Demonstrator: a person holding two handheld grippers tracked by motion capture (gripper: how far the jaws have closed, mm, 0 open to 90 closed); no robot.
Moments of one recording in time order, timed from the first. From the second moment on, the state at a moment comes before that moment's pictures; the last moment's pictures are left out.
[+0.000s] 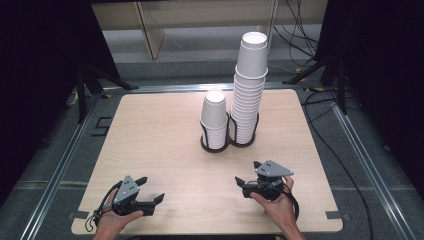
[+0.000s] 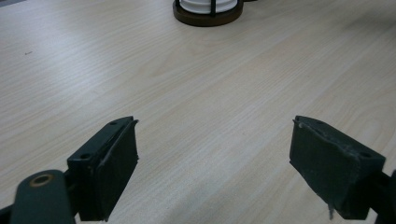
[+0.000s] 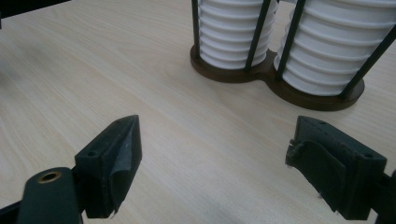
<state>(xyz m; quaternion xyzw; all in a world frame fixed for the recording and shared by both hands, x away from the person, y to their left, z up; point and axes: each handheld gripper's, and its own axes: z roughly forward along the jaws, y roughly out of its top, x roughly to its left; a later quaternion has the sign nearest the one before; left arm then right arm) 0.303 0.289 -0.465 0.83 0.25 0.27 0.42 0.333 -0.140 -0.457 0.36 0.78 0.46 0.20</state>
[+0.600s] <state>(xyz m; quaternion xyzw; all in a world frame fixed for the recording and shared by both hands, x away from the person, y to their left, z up) 0.303 0.289 -0.464 0.83 0.25 0.28 0.41 0.338 -0.140 -0.454 0.36 0.78 0.47 0.21</state>
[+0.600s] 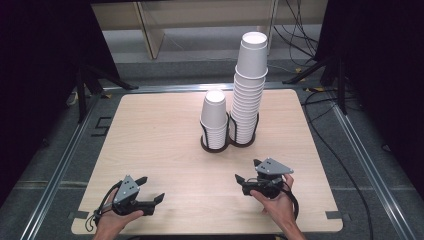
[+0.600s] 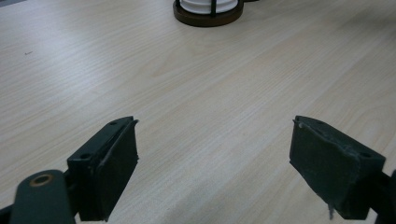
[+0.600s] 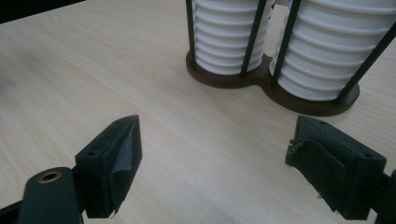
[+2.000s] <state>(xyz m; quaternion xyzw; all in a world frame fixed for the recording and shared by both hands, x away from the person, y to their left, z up) 0.305 0.290 -0.466 0.83 0.25 0.28 0.42 0.407 -0.092 -0.379 0.36 0.75 0.51 0.23</state>
